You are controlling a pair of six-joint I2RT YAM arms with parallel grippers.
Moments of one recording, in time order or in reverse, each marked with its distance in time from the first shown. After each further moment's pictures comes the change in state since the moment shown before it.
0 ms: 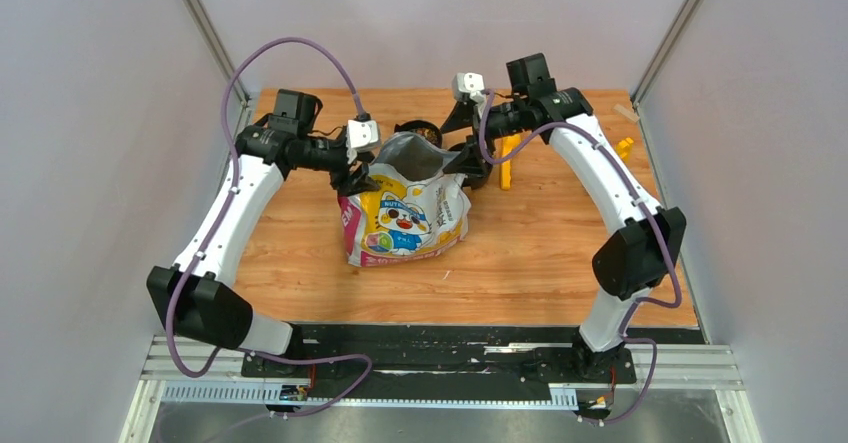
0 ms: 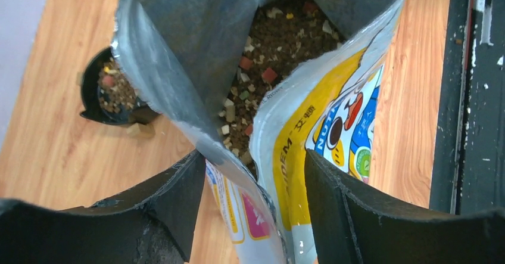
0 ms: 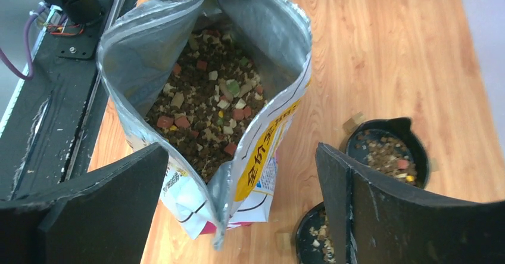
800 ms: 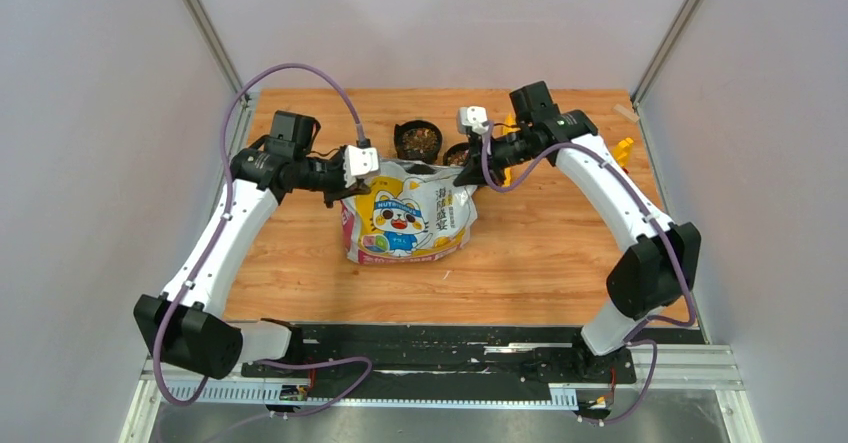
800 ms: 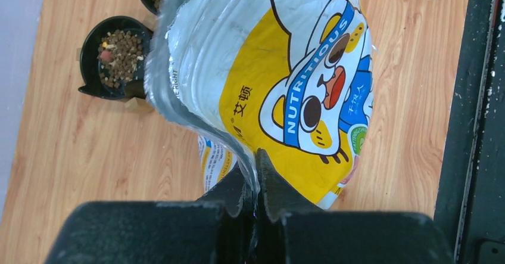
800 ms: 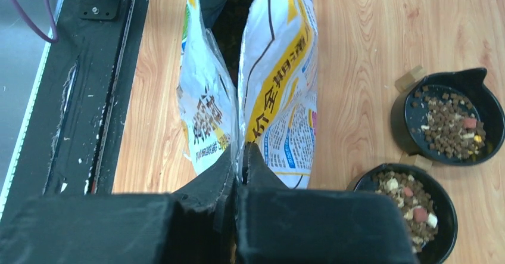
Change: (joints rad) left arm -0.029 -0.114 -0.132 -0.009 -0.152 0.069; right arm 0.008 -0.077 -0.192 -0.095 0.058 -0.089
